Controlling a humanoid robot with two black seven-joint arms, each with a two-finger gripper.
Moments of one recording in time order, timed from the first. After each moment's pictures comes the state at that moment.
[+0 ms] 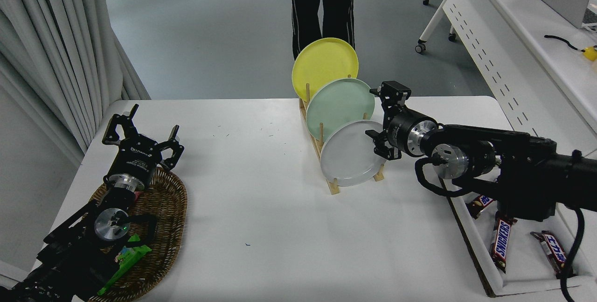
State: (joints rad) left arm -0.51 0.25 -1.06 -0.52 0.10 -0.57 -0.44; right arm 1.24 -0.37 -0.23 1.08 0.44 -0.27 0.20
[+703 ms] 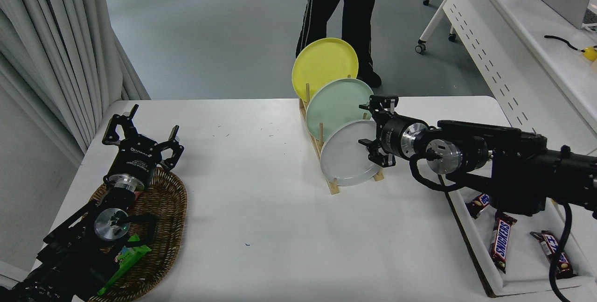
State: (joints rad) left arm -0.51 0.25 -1.06 -0.52 0.10 -0.57 -0.44; right arm 1.25 -0.34 -0.21 1.02 0.45 -0.23 0.06
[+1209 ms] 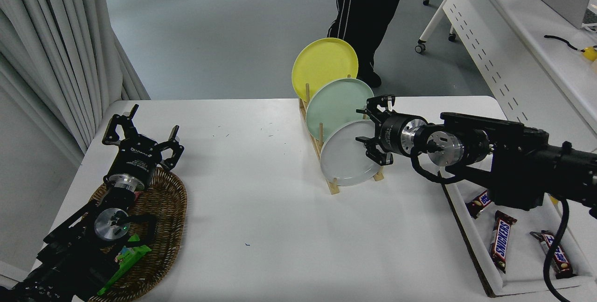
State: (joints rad) left arm -0.51 0.25 -1.06 -0.52 0.10 -0.57 -0.44; right arm 1.24 -0.34 -0.16 1.00 0.45 -0.18 -0.03
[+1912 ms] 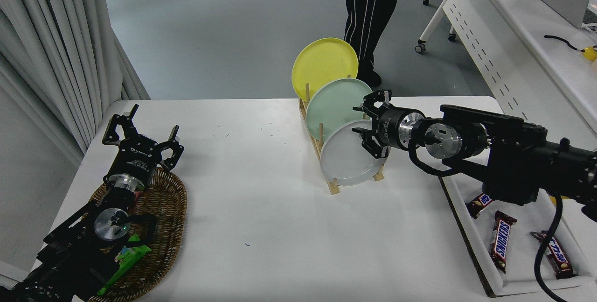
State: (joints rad) left arm -0.51 0.25 -1.06 -0.52 0.10 -0.57 -0.44; right arm 1.24 -0.32 -0.12 0.95 0.44 -0.18 -0.05
